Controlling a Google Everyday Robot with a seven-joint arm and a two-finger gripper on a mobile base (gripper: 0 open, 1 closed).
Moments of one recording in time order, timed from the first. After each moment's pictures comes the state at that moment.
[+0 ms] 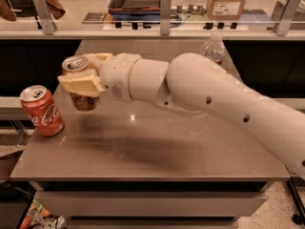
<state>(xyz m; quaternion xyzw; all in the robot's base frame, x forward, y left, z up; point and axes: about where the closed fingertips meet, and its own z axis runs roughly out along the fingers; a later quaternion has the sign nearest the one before) 0.515 0.161 0.961 -0.43 0.61 0.34 0.57</state>
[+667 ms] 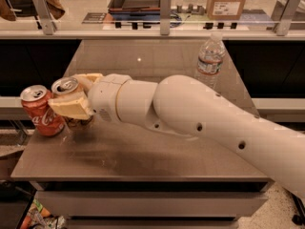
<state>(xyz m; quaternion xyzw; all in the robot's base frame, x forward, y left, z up) 0.475 0.178 0.935 -0.44 0.63 0.33 0.55</state>
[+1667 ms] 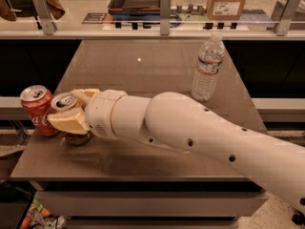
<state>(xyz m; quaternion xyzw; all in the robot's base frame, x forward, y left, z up) 0.462 0.187 0.900 -0.44 0.64 0.32 0.54</state>
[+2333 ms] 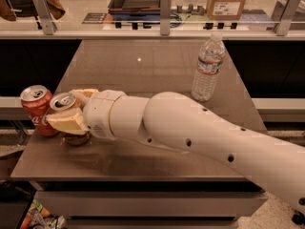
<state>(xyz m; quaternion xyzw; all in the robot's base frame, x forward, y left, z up) 0.460 0.190 0.901 -0.45 0.64 0.32 0.54</state>
